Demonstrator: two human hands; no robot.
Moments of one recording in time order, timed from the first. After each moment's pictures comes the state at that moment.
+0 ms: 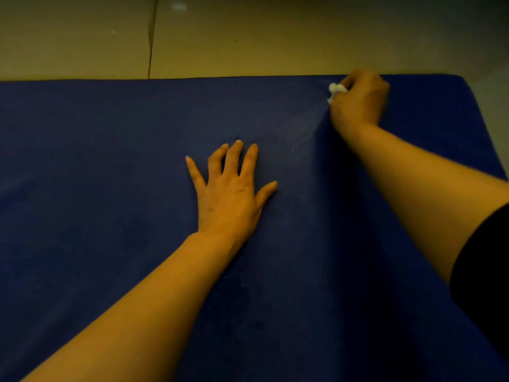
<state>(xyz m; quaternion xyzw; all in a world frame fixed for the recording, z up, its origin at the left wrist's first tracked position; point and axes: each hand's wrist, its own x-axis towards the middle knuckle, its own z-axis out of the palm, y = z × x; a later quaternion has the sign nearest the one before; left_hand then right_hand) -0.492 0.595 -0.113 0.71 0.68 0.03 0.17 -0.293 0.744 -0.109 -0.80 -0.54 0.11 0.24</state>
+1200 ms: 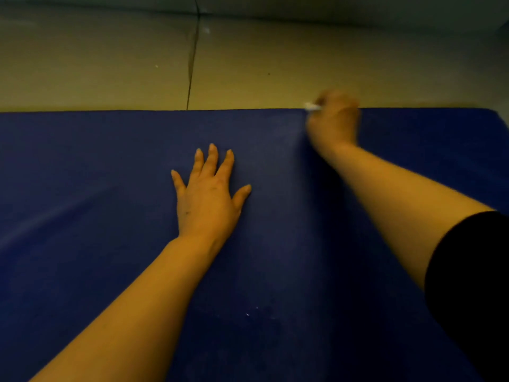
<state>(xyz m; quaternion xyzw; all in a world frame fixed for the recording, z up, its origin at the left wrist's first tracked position) -0.564 0.629 -0.107 0.65 0.74 0.02 0.19 -0.380 0.764 -0.103 -0.75 -0.63 0.09 0.17</state>
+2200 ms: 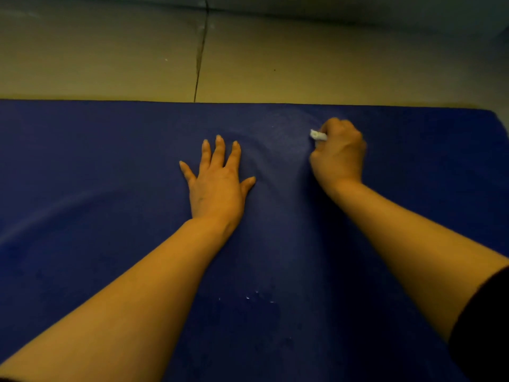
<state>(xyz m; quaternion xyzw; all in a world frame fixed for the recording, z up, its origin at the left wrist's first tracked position) -0.556 0.633 -0.110 0.65 0.74 0.00 0.19 -0.370 0.704 -0.108 -0.73 -0.64 0.09 0.19</state>
